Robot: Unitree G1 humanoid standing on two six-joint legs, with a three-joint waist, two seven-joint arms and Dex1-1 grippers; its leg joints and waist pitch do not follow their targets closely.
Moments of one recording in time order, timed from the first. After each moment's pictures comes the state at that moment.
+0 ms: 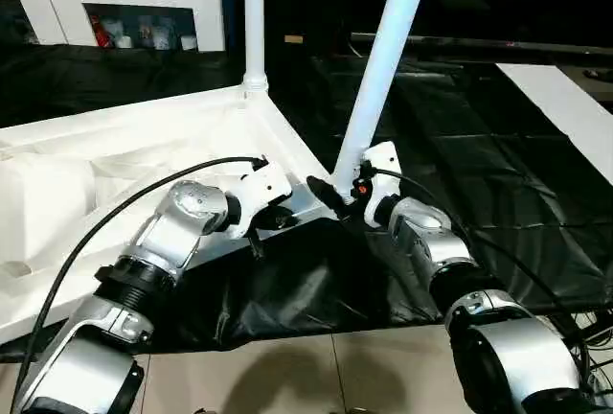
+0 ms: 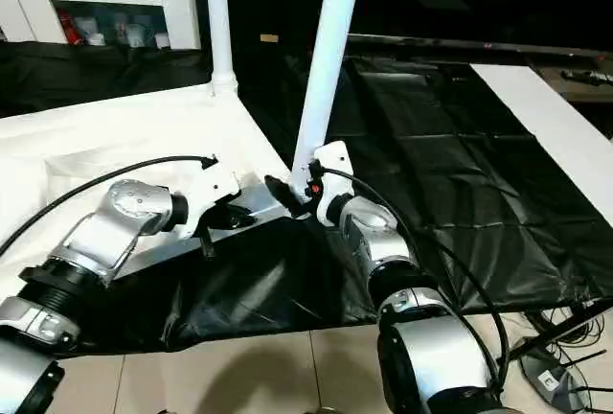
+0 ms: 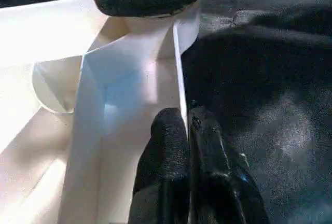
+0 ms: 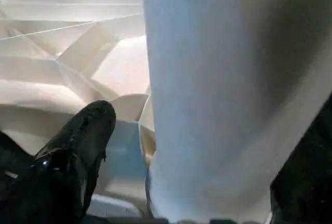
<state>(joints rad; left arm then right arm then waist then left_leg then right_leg) -0.64 0.39 -0.33 0.49 0.10 0.30 -0.97 -0.77 -0.05 -0.02 1.10 0.12 -0.15 0.65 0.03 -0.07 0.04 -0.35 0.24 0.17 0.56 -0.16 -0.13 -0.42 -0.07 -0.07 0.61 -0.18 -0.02</state>
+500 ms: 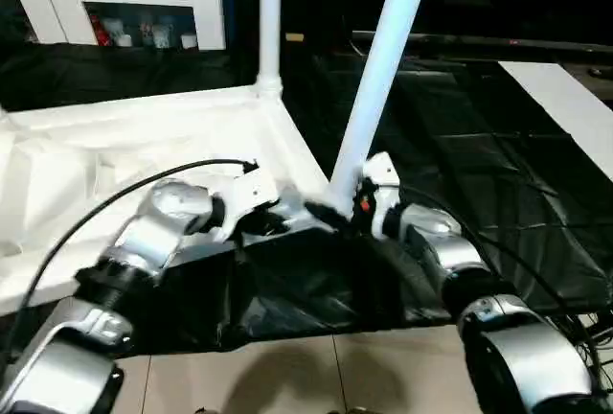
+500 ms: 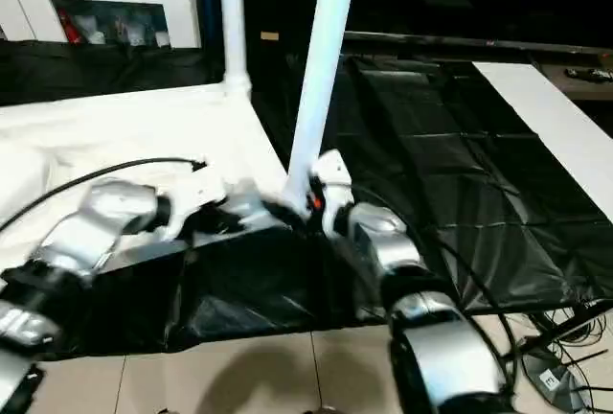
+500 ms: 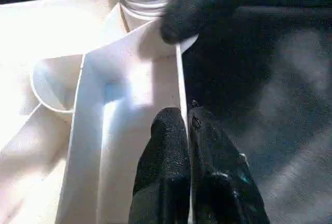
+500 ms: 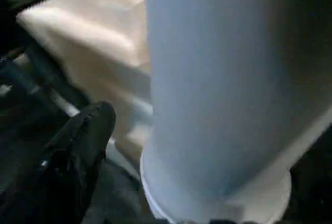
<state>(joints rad) -0.61 0.48 -0.33 0.49 0.06 0.16 -1.15 -0.72 -0.13 0.07 1.06 0.09 -0.15 0.95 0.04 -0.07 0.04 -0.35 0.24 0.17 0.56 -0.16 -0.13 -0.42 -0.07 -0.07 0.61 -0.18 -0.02</state>
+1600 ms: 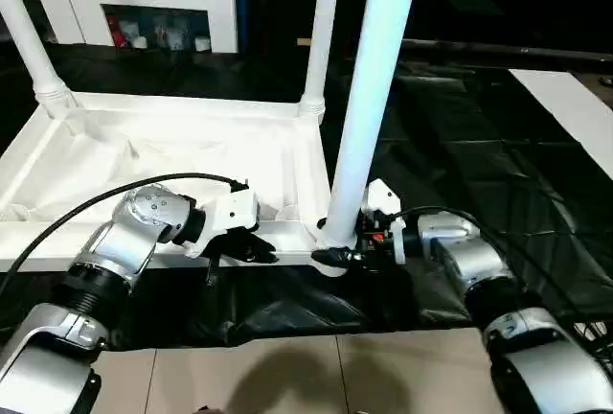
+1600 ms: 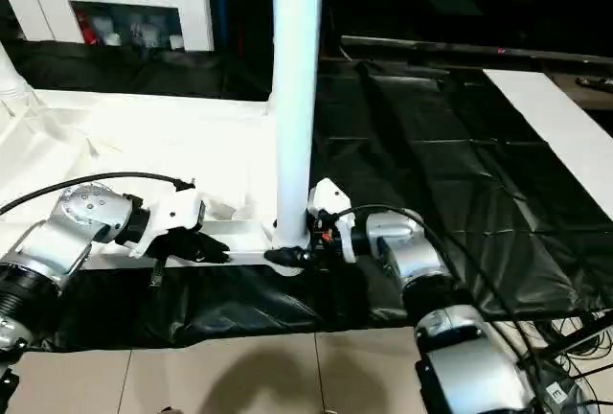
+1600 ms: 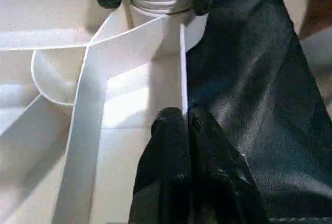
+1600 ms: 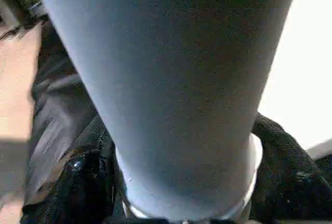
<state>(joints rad) -0.60 0.50 -0.33 0.56 0.04 0.04 -1.30 -0.63 -0.17 0.12 0.91 0.09 -0.06 1.16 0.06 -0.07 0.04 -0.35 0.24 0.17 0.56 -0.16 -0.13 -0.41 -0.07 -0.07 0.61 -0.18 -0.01</state>
